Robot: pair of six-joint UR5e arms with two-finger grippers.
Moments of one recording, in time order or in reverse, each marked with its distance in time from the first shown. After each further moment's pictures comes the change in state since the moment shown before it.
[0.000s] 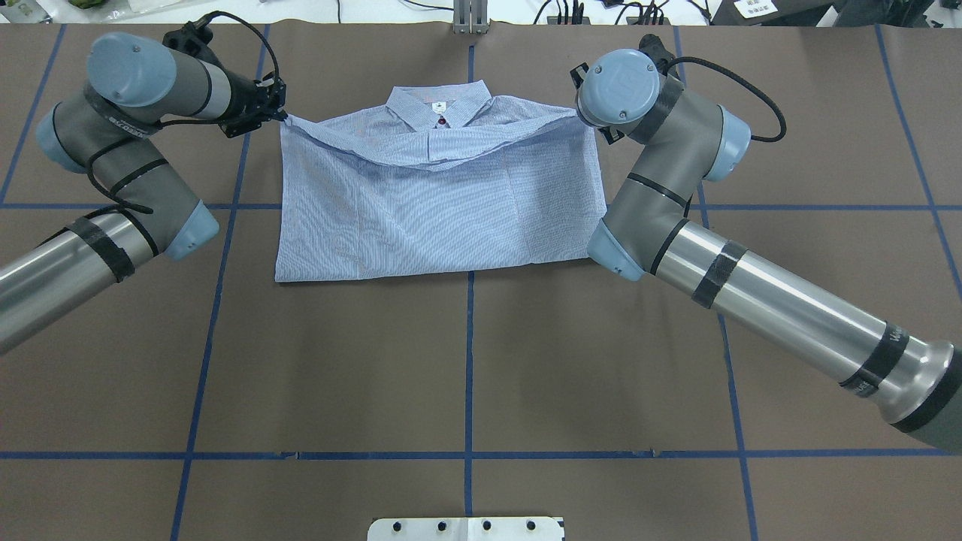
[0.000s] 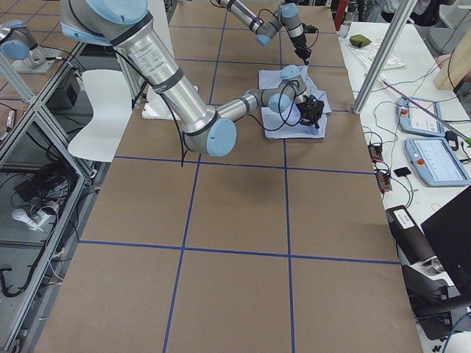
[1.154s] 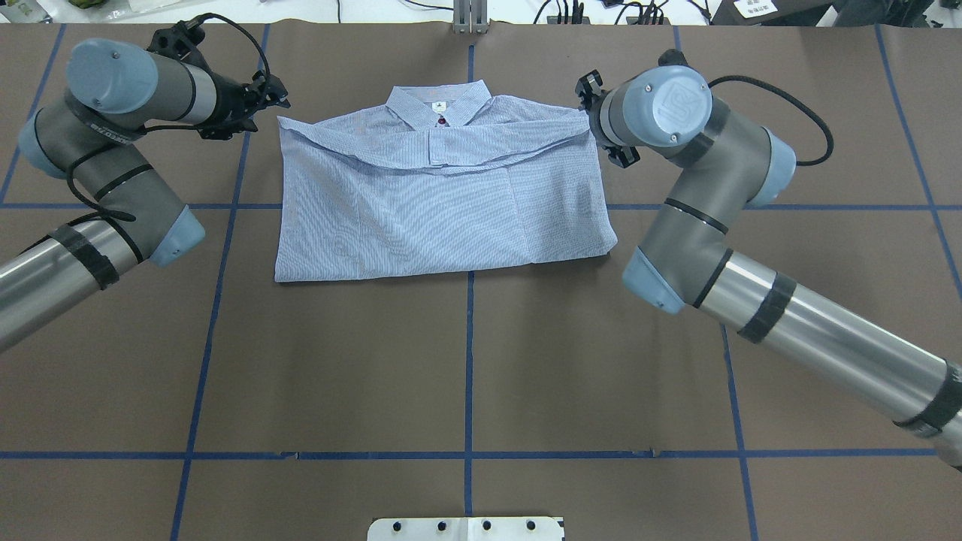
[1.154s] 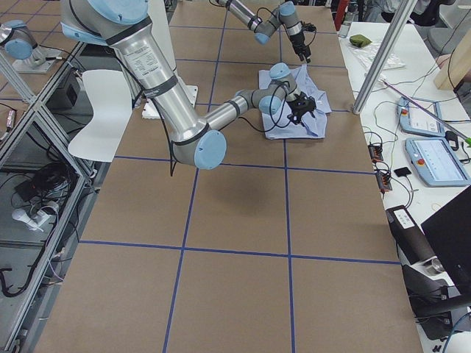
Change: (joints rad) left arm -0.008 0.060 -0.080 -0.011 0.001 0.097; right arm -0.045 -0.186 0.286 0.020 0.067 0.033
